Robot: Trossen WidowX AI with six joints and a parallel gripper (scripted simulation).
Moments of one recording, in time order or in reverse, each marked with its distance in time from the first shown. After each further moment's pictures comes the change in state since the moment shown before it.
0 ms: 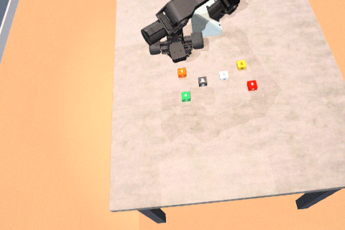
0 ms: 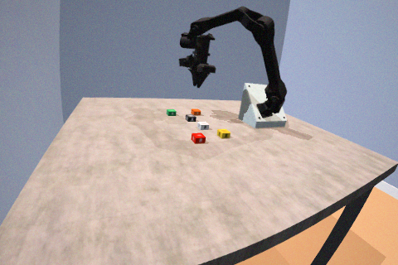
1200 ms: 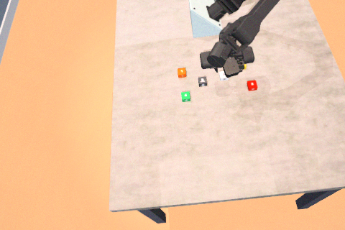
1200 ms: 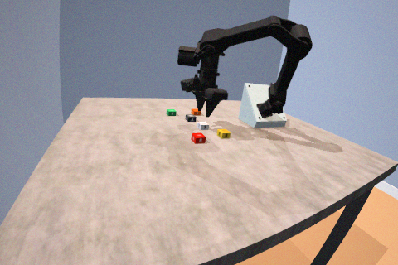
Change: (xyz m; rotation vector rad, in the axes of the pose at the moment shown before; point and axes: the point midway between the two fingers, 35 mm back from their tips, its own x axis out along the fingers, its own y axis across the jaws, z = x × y) arm 0.064 0.174 0.038 -0.007 0.027 0.013
